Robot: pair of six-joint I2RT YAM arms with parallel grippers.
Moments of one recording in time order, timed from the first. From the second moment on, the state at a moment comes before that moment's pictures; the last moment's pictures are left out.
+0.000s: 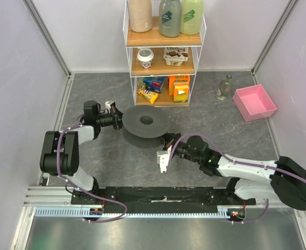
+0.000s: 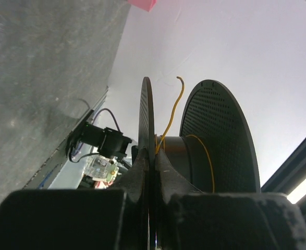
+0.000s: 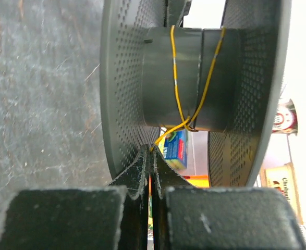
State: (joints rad) left arm -0.02 1.56 0.68 0.41 1.17 -1.42; right arm 1.00 1.15 0.46 0.54 -0.08 -1.15
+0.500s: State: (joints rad) left arm -0.04 1.83 0.70 0.56 1.12 -1.33; right arm 1.00 1.42 0.42 0.74 -0.02 -1.26
